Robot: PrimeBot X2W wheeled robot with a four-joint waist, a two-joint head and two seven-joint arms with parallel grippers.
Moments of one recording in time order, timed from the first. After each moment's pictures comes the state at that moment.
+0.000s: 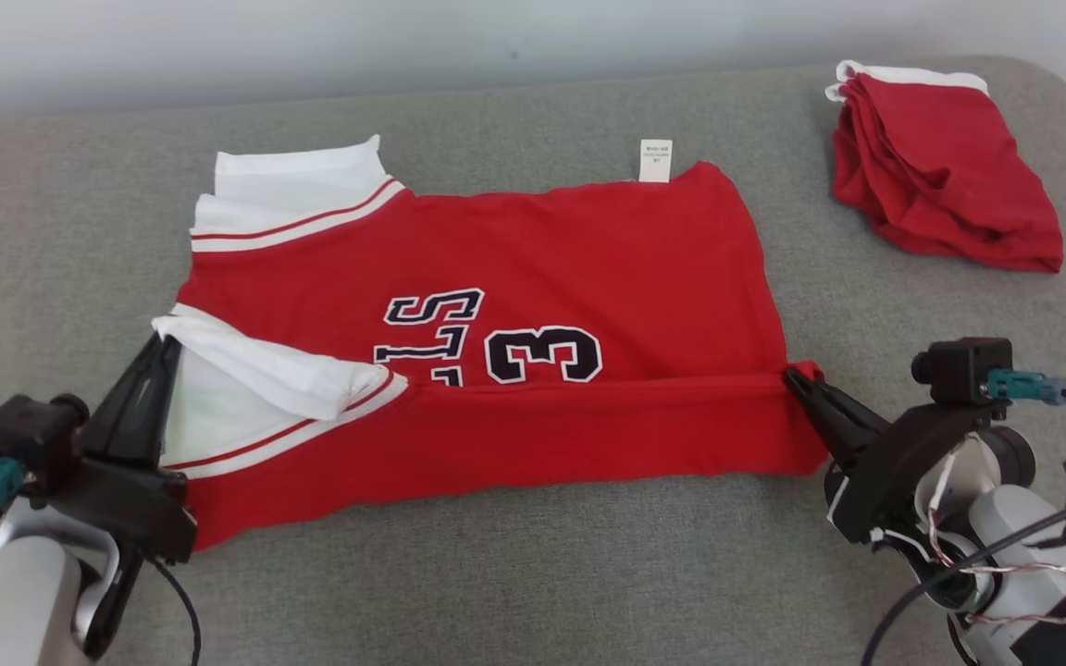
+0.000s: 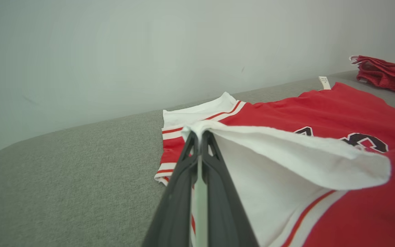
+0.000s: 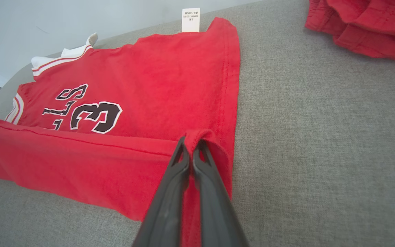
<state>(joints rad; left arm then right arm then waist) -0.53 0.40 -0.26 0.32 -0.32 -0.08 -0.23 -0.51 -0.50 0.66 0.33 0.85 0.13 0.11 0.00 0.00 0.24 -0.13</state>
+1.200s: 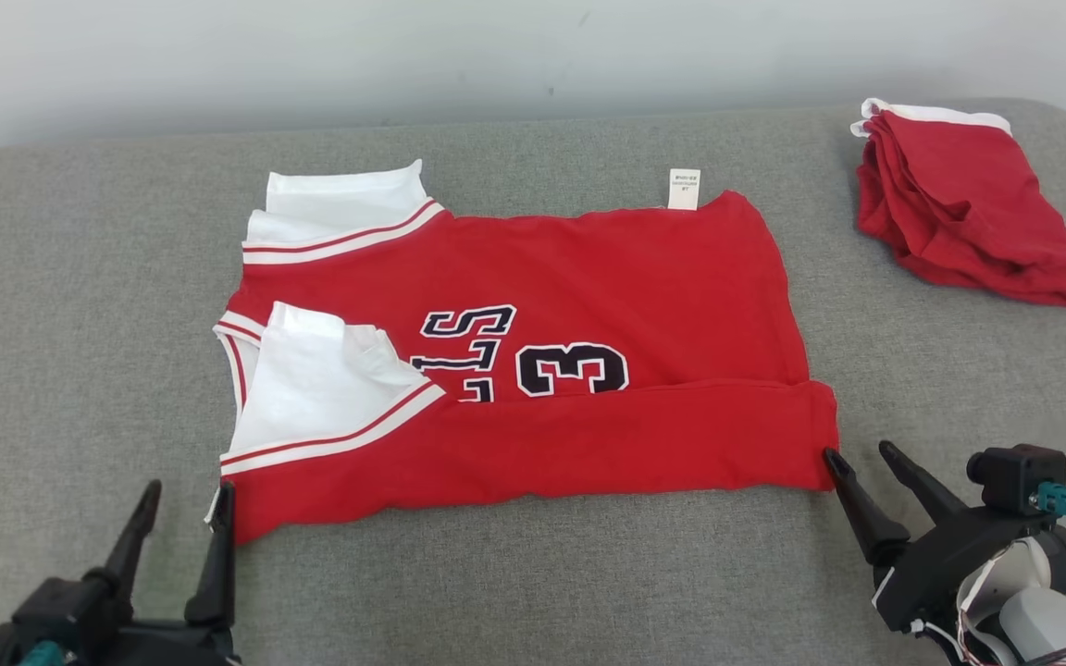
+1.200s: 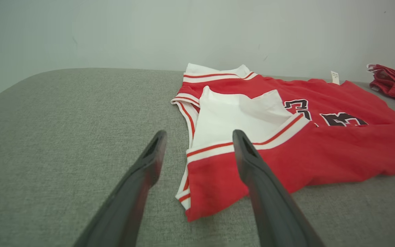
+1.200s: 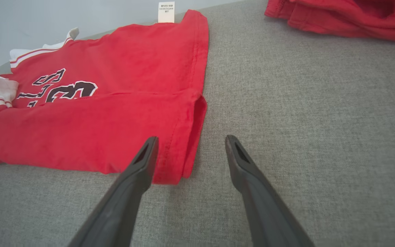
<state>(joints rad) -0.20 0.26 -0.10 0.17 -0.29 -0.01 -0.26 -0.35 -0.53 0.62 0.38 0.79 0.13 -0.09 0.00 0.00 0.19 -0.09</state>
